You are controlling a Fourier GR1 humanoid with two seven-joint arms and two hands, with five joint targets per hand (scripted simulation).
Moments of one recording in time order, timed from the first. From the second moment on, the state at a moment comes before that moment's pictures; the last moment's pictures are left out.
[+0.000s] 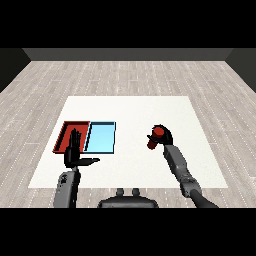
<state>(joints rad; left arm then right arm) 0.03 0.05 0.08 -1.62 0.08 -0.05 -0.39 -0.64 -0.13 -0.18 -0.49 -0.17 0.11 -0.57</state>
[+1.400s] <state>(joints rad) -0.09 0.00 -0.17 -1.55 0.03 0.04 -0.27 -0.48 -0.06 -0.07 -1.04 -0.14 -0.02 -0.41</state>
